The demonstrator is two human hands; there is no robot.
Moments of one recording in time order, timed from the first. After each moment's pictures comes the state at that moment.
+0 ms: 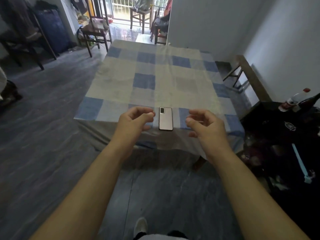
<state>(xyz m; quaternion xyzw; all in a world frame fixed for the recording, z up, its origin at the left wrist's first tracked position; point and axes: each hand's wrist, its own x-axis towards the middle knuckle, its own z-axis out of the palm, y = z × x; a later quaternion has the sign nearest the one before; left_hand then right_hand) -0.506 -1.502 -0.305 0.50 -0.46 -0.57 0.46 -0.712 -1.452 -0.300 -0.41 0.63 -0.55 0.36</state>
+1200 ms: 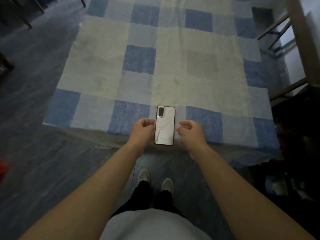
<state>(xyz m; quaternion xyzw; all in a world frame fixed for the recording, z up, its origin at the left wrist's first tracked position) -0.619 -1.700 -0.484 0.68 -0.34 -0.58 0.29 -0.779 -1.673 -0.478 -0.25 0.76 -0.34 0.49</state>
